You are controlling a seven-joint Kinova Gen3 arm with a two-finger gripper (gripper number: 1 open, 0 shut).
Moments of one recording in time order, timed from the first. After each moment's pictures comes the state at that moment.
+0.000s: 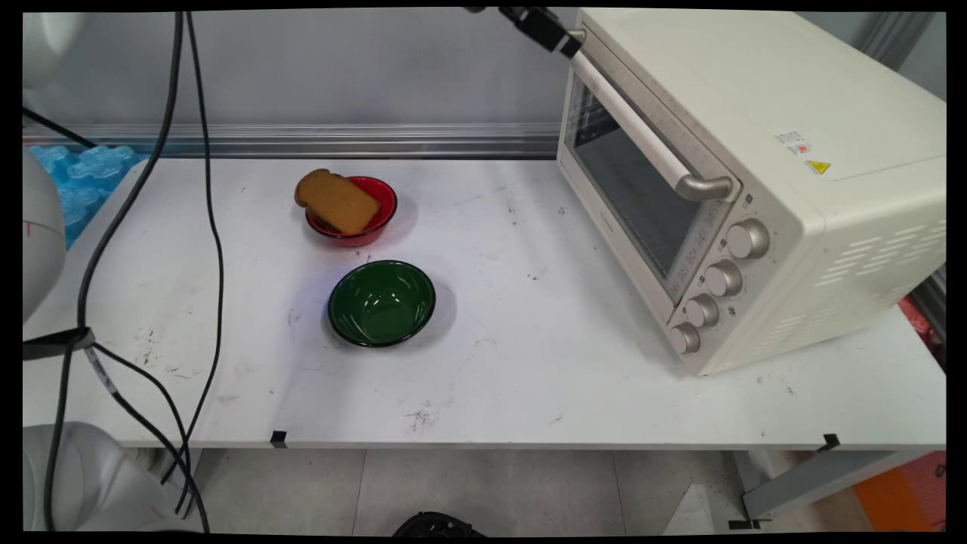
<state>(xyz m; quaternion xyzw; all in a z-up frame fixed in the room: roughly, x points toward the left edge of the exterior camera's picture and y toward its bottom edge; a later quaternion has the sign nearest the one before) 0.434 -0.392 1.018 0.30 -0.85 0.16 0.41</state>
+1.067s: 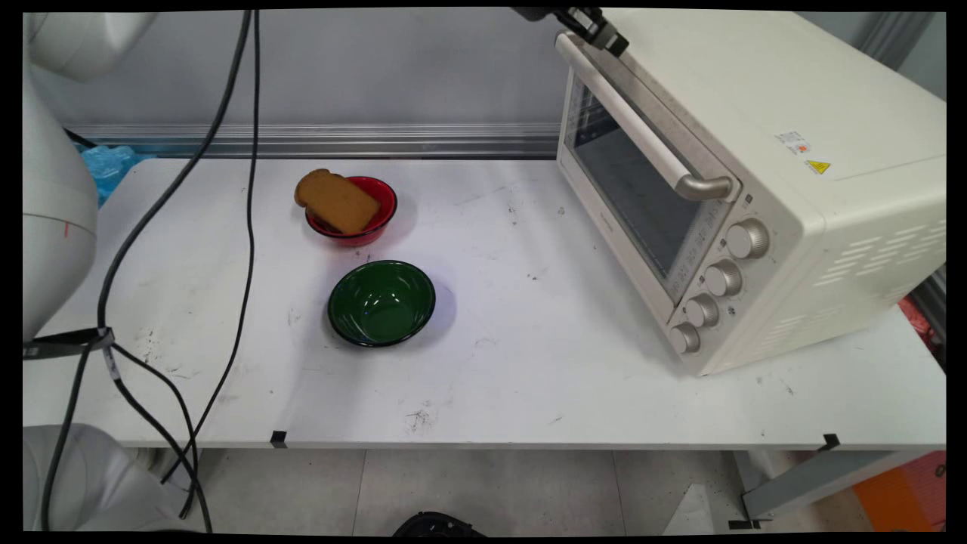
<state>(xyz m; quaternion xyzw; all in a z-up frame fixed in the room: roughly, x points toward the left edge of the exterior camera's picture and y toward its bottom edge) 0.384 -0.425 1.003 0.29 -0.85 0.13 0.43</state>
